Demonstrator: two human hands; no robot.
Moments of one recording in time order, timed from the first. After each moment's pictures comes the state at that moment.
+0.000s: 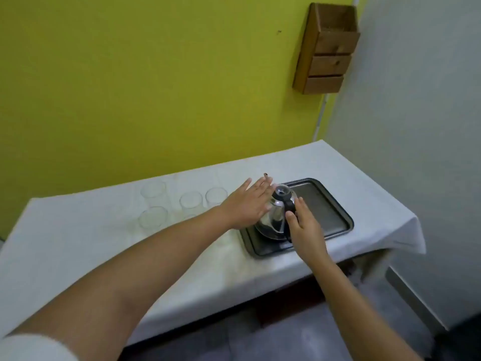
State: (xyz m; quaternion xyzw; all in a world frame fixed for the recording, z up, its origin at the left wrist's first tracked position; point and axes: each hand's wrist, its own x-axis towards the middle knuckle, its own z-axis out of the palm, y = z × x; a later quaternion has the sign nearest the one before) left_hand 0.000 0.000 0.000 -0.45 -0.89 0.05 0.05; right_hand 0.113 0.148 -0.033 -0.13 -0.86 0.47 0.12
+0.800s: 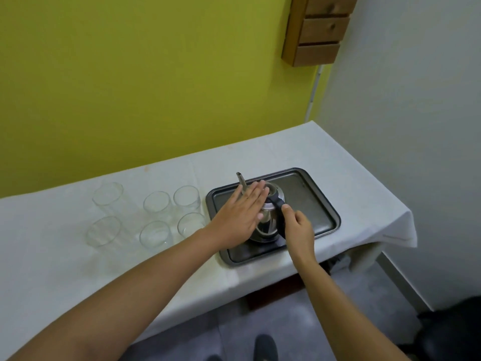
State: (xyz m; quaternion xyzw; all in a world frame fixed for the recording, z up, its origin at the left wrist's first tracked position) left_hand 0.000 0.048 -0.039 -0.44 -0.89 -0.05 0.04; right_hand 0.082 0.190 -0.053 -0.32 -0.70 0.63 0.12
